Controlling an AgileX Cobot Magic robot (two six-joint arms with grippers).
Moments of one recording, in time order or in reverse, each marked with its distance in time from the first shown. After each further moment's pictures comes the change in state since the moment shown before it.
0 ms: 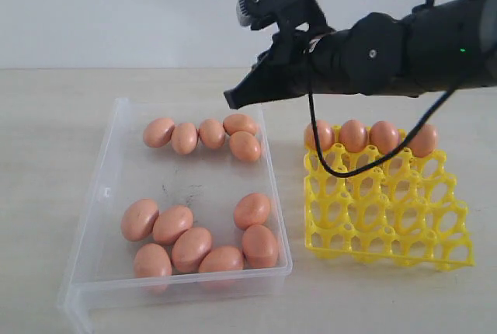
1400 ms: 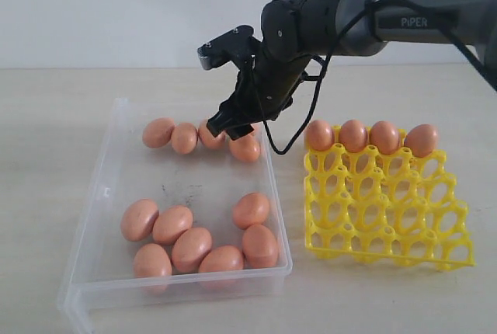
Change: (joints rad) left arm 0.000 0.000 0.000 0.000 0.000 0.000; right arm -0.008 0.401 -0.583 -0.335 0.721 0.293
